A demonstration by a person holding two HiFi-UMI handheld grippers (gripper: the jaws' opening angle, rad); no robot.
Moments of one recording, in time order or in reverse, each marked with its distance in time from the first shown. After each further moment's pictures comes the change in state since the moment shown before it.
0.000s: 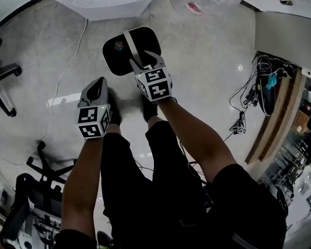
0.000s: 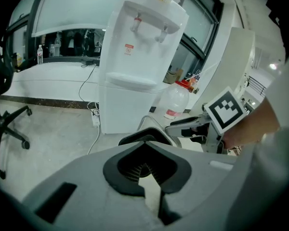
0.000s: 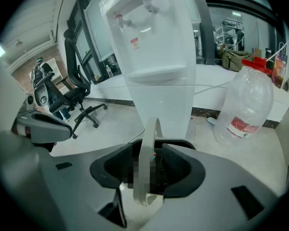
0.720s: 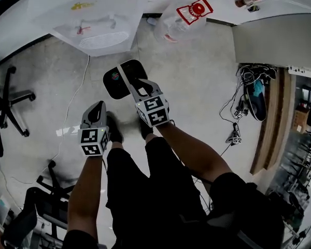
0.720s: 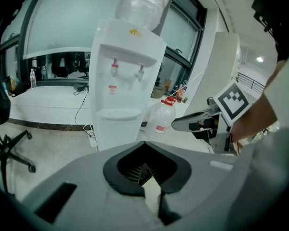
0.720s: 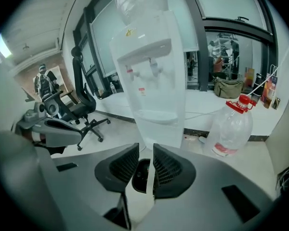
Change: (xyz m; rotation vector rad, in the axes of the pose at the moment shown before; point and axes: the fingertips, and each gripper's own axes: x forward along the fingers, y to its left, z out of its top) left arm -0.096 -0.056 0.099 0.108 -0.094 -0.036; right arm -0.146 0.016 0.098 -0.005 -0.117 -0.018
